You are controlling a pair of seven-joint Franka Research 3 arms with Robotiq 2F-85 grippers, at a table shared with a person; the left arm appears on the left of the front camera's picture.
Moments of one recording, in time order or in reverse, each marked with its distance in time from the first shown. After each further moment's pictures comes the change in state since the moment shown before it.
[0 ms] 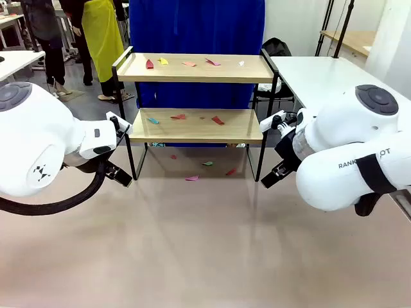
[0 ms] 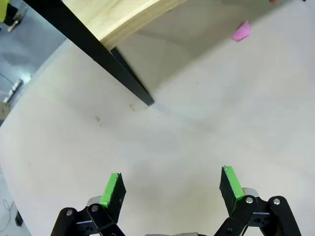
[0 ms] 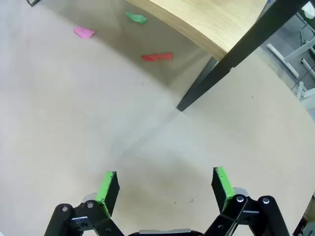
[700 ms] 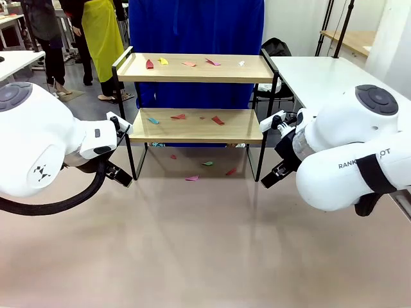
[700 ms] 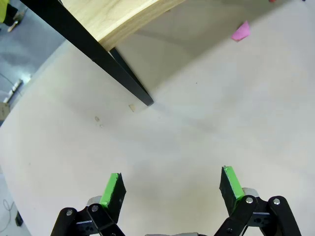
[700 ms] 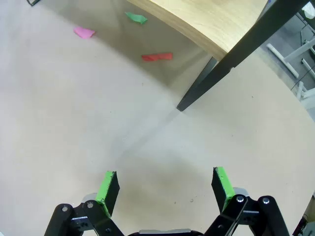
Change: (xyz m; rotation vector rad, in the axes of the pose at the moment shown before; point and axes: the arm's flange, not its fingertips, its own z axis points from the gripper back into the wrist) left arm 0.000 -0.001 0.000 0.000 0.000 -0.001; right arm 0.000 0.000 0.000 0.000 0.000 0.001
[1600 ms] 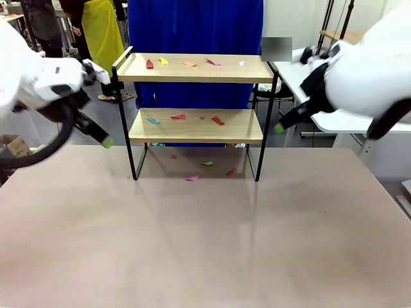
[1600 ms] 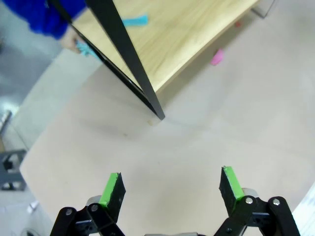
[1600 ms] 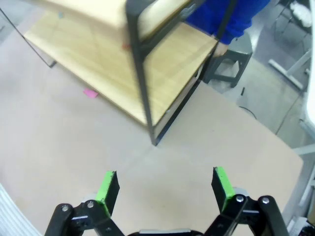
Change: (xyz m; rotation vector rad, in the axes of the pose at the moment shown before) left arm 0.052 0.080 0.106 -0.181 -0.043 -0.135; right arm 0.066 -0.096 0.106 0.096 -0.122 -0.096
